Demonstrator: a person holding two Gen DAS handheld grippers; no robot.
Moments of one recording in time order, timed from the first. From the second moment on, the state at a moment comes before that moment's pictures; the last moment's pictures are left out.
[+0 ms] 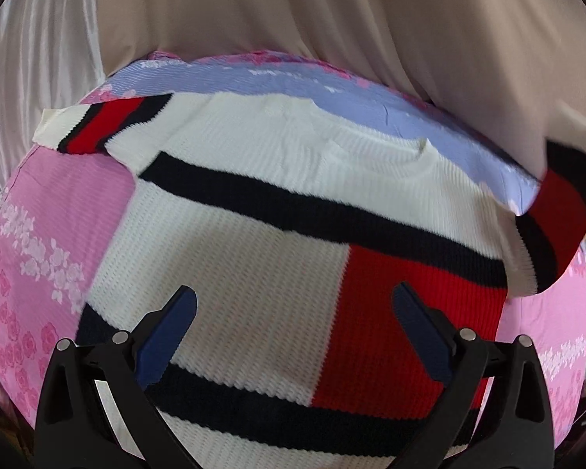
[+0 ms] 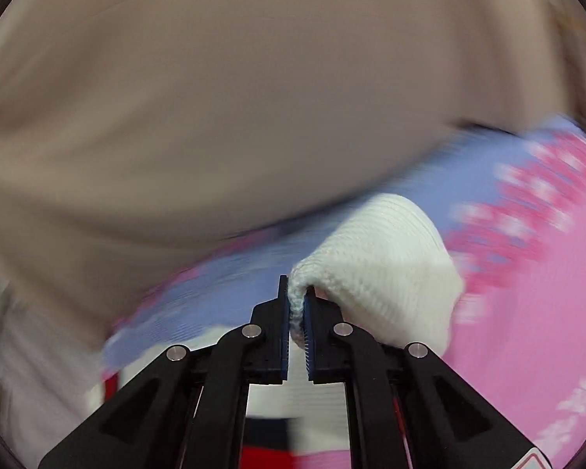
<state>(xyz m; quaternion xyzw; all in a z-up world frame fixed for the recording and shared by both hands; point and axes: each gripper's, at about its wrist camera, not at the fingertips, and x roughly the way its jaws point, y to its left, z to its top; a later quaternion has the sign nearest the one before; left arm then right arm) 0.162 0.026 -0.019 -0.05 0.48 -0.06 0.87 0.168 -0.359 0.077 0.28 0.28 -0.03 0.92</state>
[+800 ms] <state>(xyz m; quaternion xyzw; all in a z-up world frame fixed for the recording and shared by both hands) 0.347 0.041 -0.100 -0.25 0.53 -0.08 0.80 0.120 -0.294 -0.099 0.44 0.41 -0.03 0.80</state>
